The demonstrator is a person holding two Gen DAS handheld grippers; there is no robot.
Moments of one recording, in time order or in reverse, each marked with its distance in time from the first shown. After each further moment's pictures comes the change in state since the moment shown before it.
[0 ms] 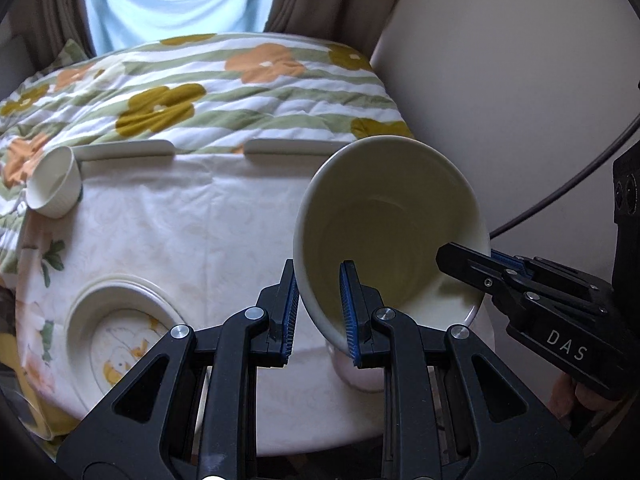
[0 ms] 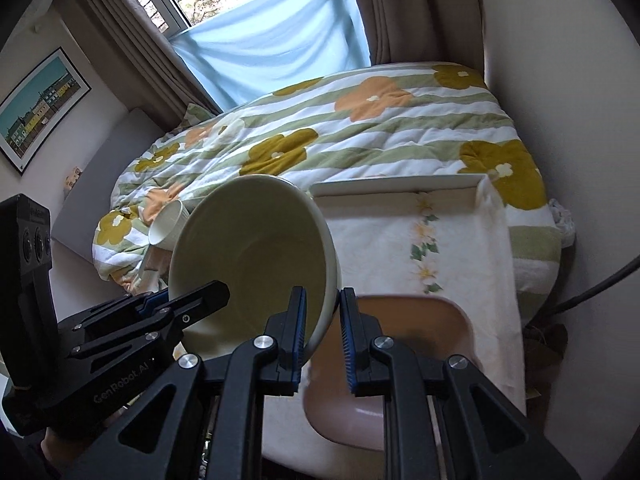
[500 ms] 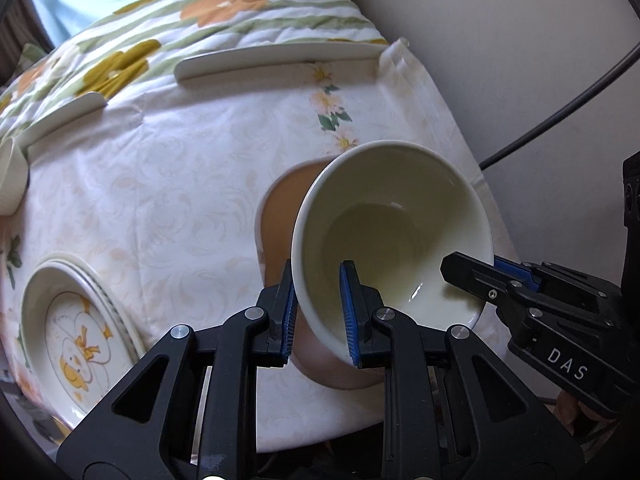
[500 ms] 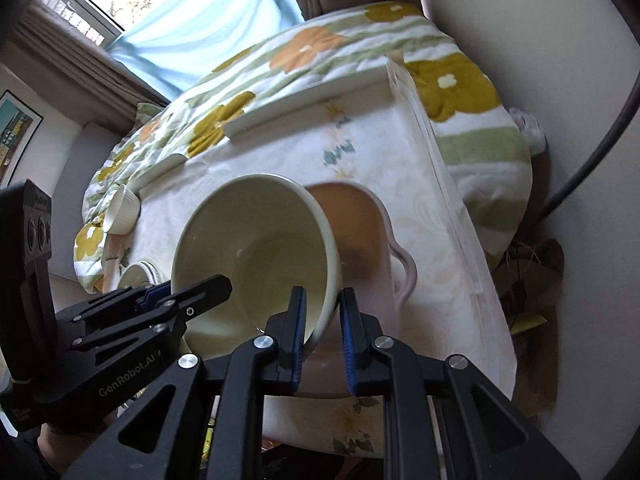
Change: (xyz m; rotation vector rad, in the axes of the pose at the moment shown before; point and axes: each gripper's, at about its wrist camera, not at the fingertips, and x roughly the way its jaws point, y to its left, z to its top) left arm 0.085 -0.038 -0.032 0.129 0.222 0.006; right arm 0.034 -0.071 -0.059 0.201 0.126 -0.044
